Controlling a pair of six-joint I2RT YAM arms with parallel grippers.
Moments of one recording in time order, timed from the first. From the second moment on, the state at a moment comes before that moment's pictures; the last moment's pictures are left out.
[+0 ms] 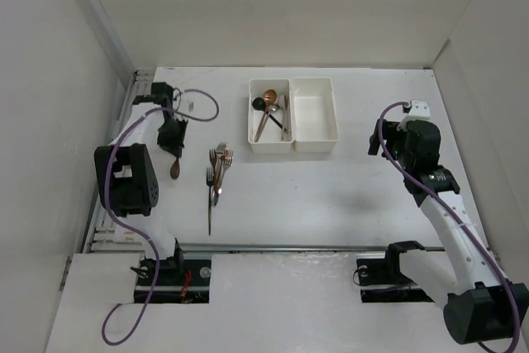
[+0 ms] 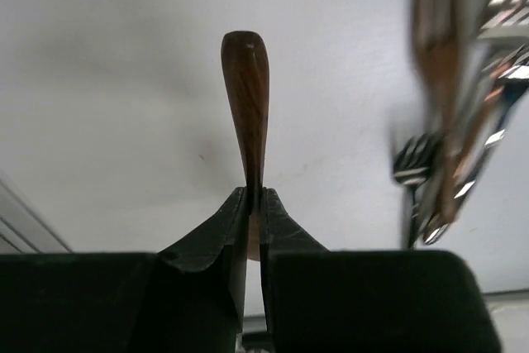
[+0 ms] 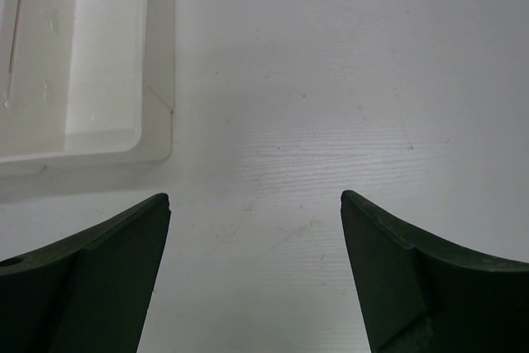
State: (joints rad) left arm 0.04 1.78 1.30 -0.96 0.05 0.22; right arm 0.11 0.89 0.77 -0.31 0.12 0.14
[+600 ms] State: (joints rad) left arm -0.41 2.15 2.04 -0.69 0.43 -0.17; right arm 0.11 0.91 0.79 -0.32 0.13 0.14
